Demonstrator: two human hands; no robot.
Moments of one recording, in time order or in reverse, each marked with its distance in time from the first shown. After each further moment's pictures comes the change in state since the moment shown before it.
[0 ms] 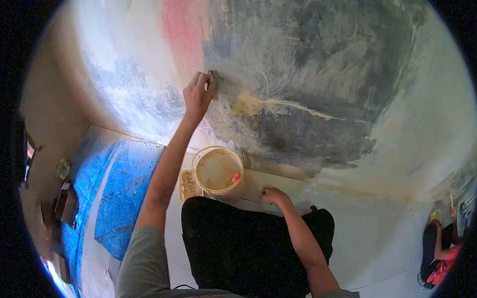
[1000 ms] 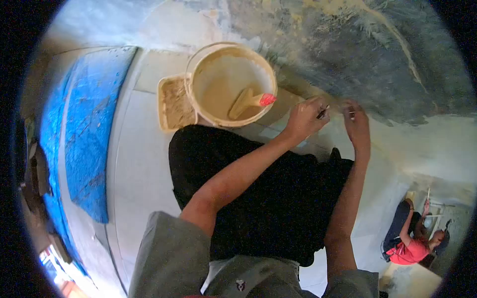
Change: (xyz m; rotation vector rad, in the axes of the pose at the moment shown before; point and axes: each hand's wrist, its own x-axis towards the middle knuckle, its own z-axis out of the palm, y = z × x) left_hand -0.245 0.210 0.059 -0.975 -0.451 -0.814; right_hand -0.083 -0.004 -0.130 -0.005 0.488 0.292
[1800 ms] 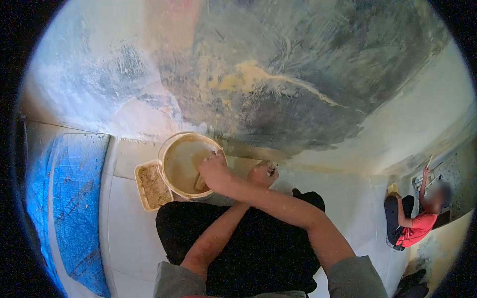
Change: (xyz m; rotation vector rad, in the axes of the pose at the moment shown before) left_hand -0.005 -0.016 0.021 0.136 -0.231 -0.121; right_hand -0.002 -0.208 0.089 -0.635 -0.096 -0.712
